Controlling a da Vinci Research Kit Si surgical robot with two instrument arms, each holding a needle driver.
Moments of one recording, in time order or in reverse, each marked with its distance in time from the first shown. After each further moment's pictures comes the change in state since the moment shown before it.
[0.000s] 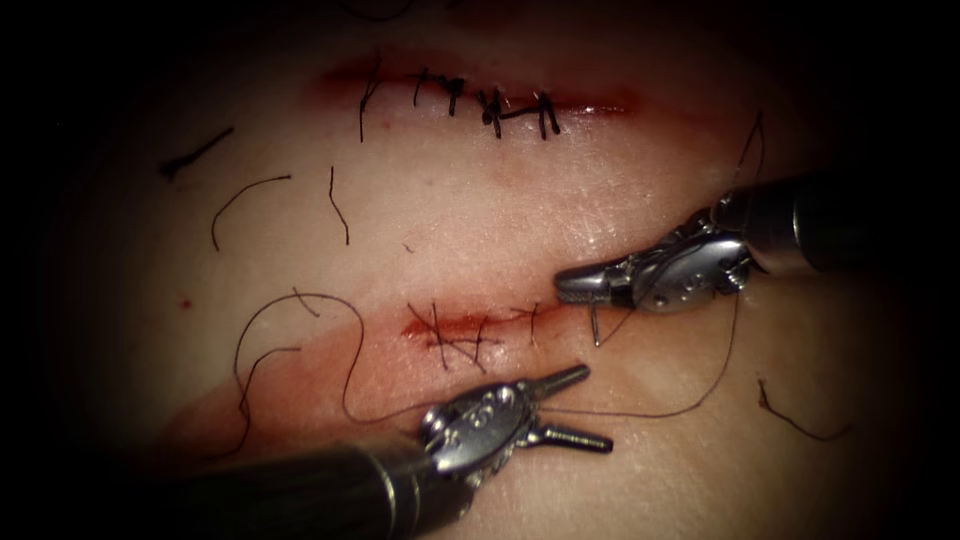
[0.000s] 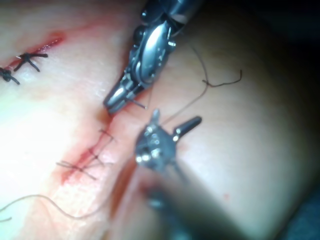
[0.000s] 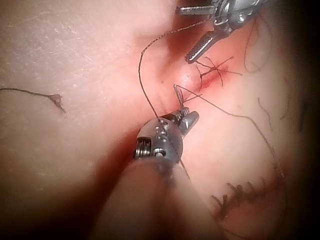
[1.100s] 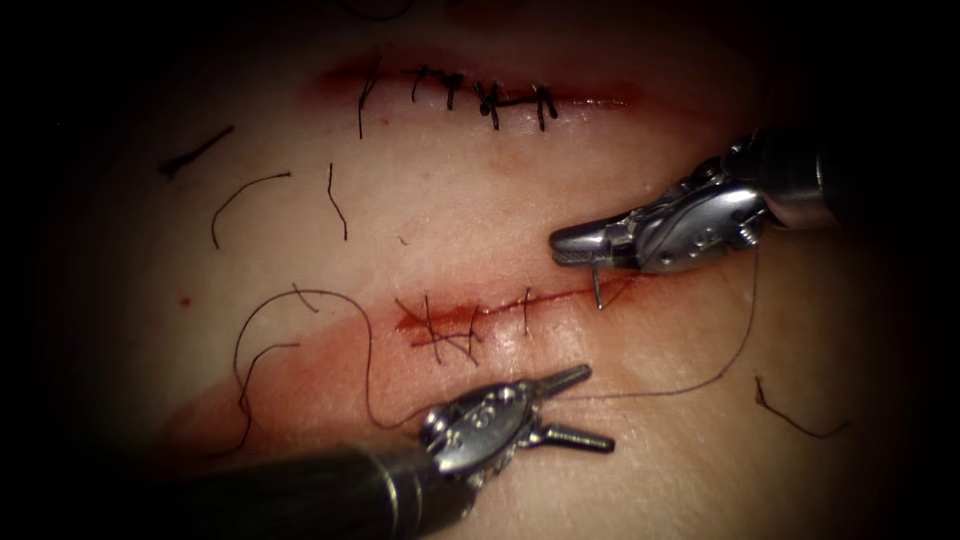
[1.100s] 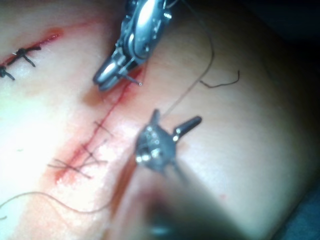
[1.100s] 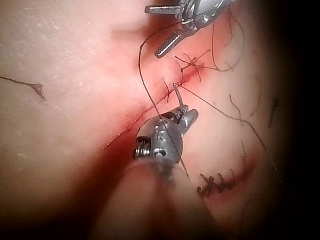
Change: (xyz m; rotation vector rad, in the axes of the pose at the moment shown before) right arm 0.001 0.007 -0.001 -0.029 0.006 -0.068; left arm 0.000 0.000 0.000 0.001 0.009 -0.001
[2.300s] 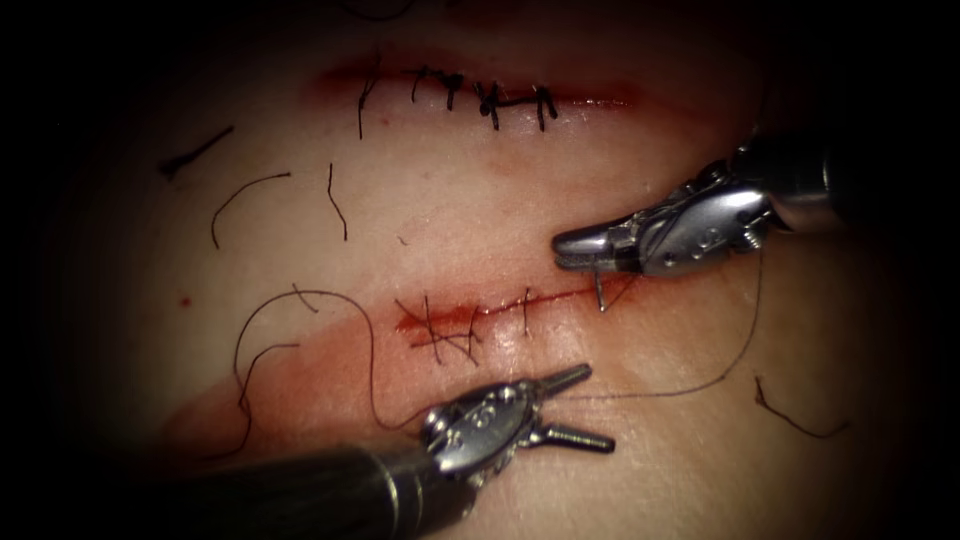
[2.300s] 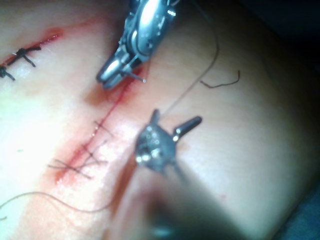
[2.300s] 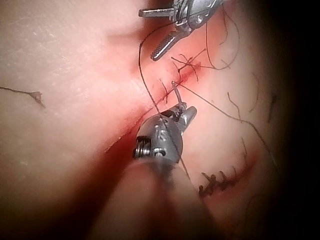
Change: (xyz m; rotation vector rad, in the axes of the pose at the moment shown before) right arm 0.002 0.001 0.000 -0.005 0.006 0.065; left arm 0.000 0.000 0.000 -0.001 0.000 0.001
